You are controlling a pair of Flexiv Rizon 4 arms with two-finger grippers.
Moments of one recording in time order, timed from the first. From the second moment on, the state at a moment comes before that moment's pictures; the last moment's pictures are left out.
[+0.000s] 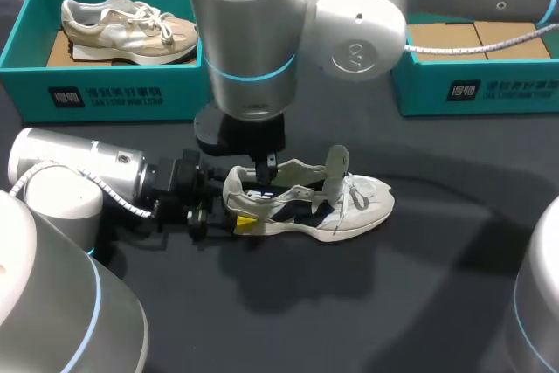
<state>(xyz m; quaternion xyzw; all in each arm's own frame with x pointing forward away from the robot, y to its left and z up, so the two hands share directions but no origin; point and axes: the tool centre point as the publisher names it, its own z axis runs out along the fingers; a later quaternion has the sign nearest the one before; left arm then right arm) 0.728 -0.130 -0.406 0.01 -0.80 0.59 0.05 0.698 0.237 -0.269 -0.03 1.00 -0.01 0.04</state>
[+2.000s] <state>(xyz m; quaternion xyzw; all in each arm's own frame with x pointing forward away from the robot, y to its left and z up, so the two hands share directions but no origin) 0.728 -0.130 -0.406 0.01 -0.80 0.59 0.05 0.741 0.206 -0.379 0.00 1.00 0.03 0.01</state>
